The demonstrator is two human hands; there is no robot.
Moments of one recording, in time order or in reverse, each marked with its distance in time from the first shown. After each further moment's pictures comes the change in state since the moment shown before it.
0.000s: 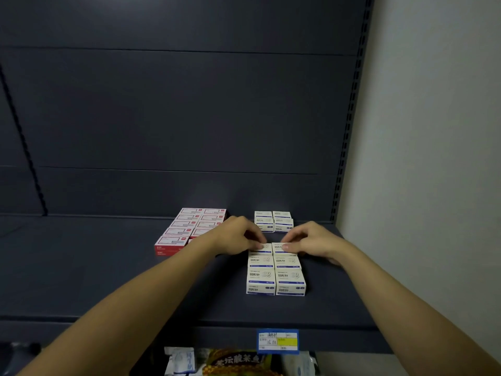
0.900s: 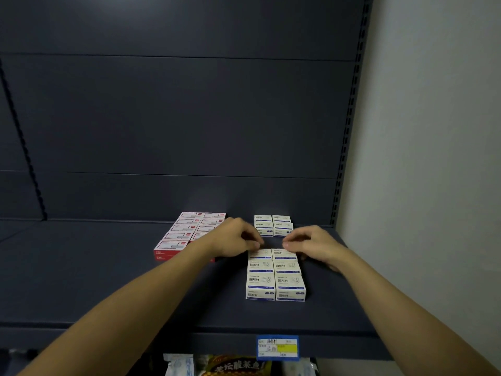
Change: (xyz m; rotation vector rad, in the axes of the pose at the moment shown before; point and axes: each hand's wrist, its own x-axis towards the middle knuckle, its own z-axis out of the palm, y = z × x) left_hand -0.002 -0.002 -0.004 0.003 0.076 -0.028; right_hand 0.000 0.007 0.003 0.088 0.127 -0.002
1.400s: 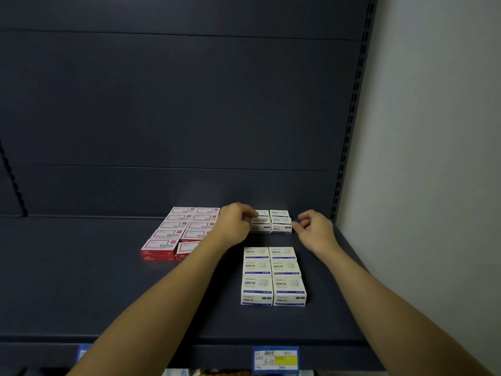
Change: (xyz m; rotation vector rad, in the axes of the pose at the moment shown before) left_hand 0.041 -0.004 0.021 -0.099 0.352 -0.174; right_hand 0.054 0.032 0.010 -0.196 0.500 -0.036
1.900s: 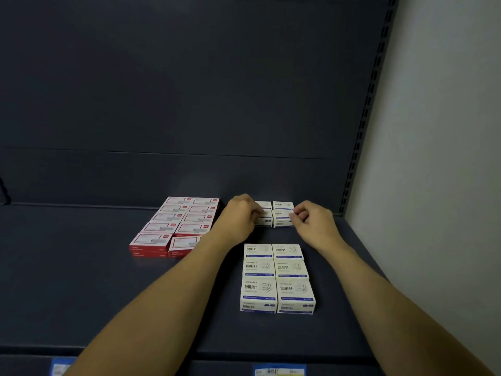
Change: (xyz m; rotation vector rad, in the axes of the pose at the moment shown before) left_hand 0.023 -0.022 0.023 0.180 -0.007 0.208; right_hand 0.012 0.001 0.013 -0.036 -0.056 -0.162
